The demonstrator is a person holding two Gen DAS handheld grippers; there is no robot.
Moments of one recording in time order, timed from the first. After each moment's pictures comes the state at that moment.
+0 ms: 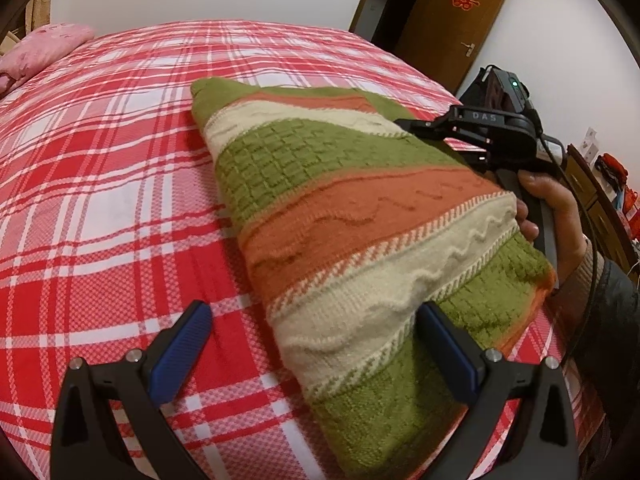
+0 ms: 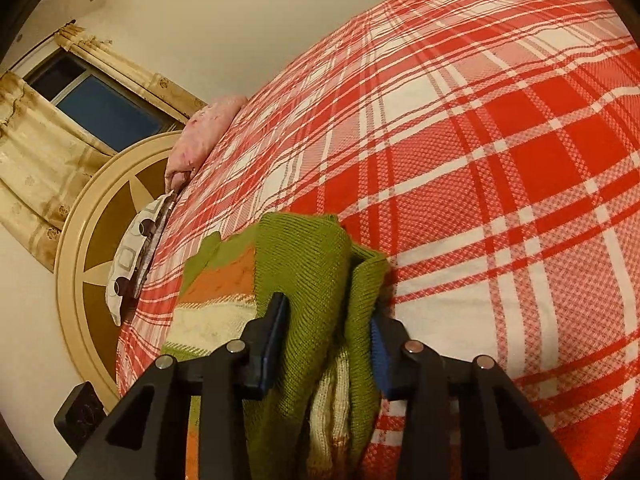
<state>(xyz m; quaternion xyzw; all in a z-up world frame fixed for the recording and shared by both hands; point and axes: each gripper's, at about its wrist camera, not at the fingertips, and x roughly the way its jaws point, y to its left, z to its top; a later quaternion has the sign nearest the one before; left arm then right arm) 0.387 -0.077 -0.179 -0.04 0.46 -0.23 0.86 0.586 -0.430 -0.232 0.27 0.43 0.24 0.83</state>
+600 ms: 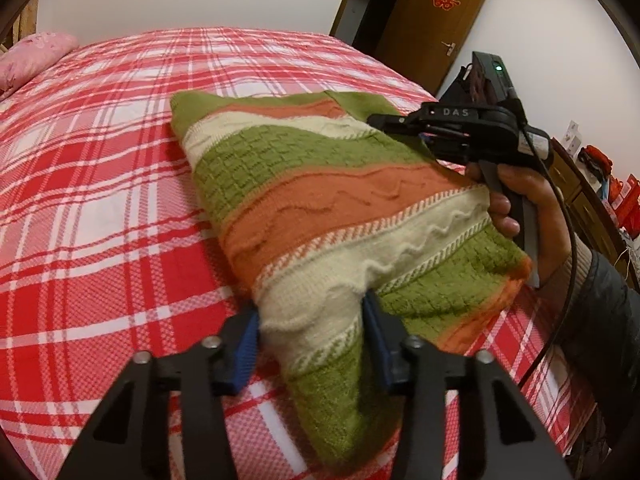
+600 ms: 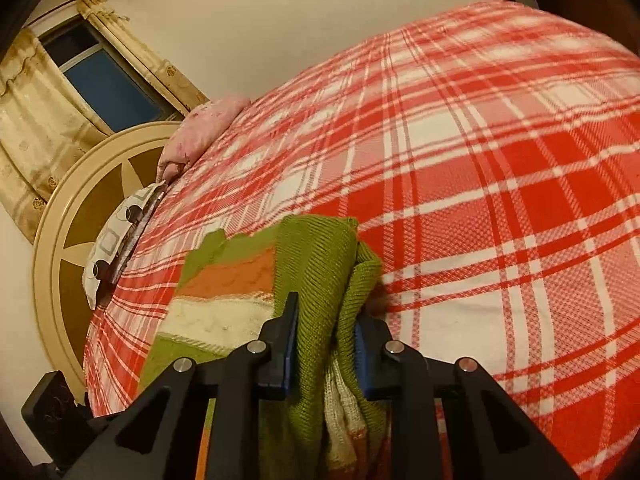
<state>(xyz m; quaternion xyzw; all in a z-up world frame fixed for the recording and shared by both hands) 0.367 -0.078 -0.165 -0.03 0.44 -0.25 0.86 0.567 -0.409 -0.208 0.21 0.40 0.22 0.87</state>
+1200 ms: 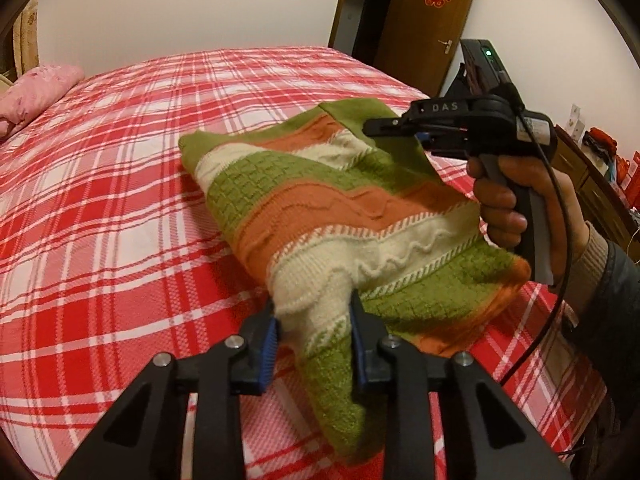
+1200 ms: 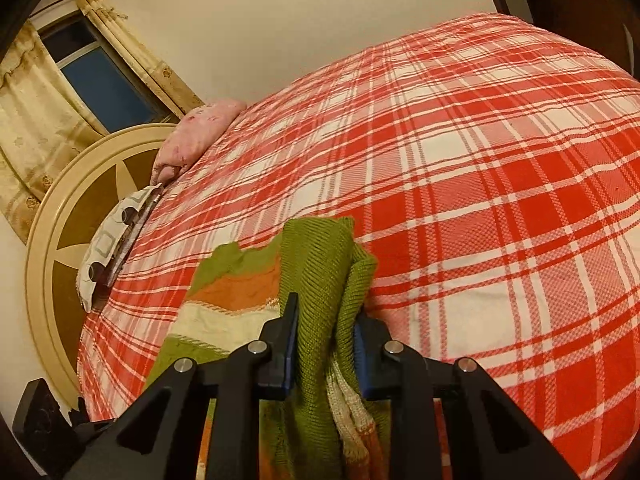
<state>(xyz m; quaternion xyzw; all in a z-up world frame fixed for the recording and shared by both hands) 0.344 -0.071 -0.134 0.01 0.42 -0.24 0.88 0.547 -0.391 -0.176 0.20 0.40 0.20 0.87</state>
